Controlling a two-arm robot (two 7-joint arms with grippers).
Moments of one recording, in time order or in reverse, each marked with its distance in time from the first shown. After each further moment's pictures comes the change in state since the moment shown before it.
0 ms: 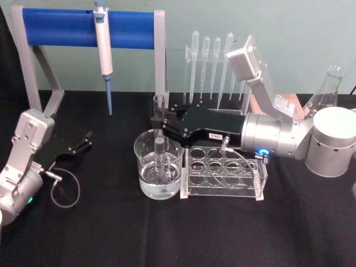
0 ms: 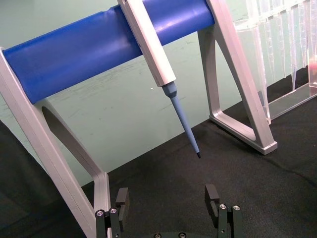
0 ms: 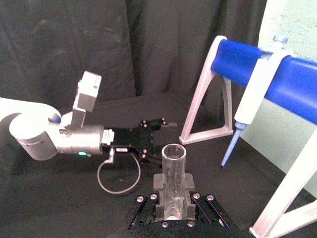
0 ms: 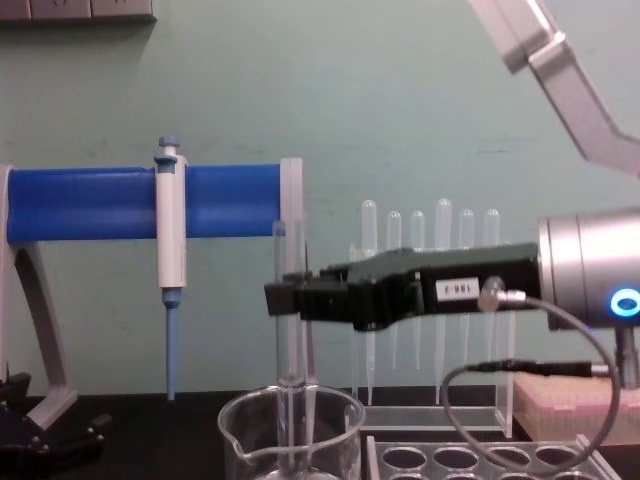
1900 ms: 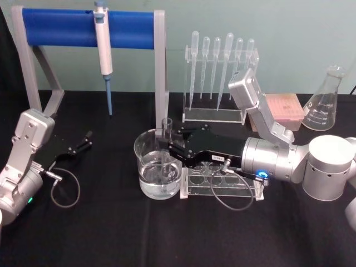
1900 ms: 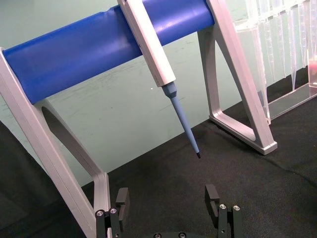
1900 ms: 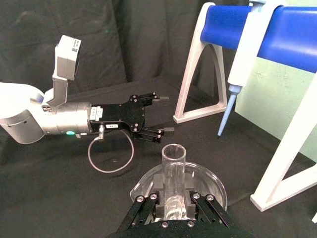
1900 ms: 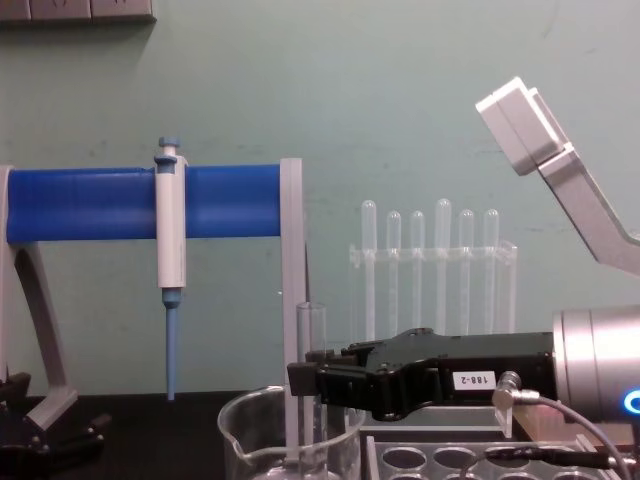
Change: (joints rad) left arm 0.000 0.000 0.000 0.000 0.000 0.000 0.000; right arm -0.094 -0.041 0.051 0.070 -0.063 -0.037 0.008
